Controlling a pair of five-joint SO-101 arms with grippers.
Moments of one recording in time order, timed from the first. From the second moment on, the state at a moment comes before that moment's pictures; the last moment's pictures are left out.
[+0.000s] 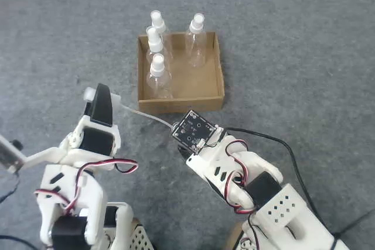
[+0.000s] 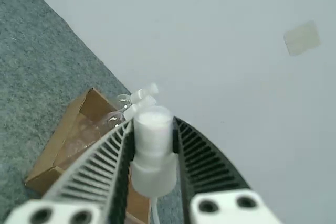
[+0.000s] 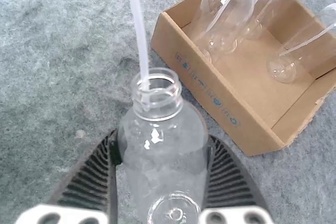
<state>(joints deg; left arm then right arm) -5.7 -97.3 62.8 56.8 58.0 -43.2 -65.2 68.3 45.4 16.4</state>
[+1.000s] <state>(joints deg) 10.6 -97.2 70.9 56.8 52.6 -47.6 -65.2 68.3 45.4 16.4</state>
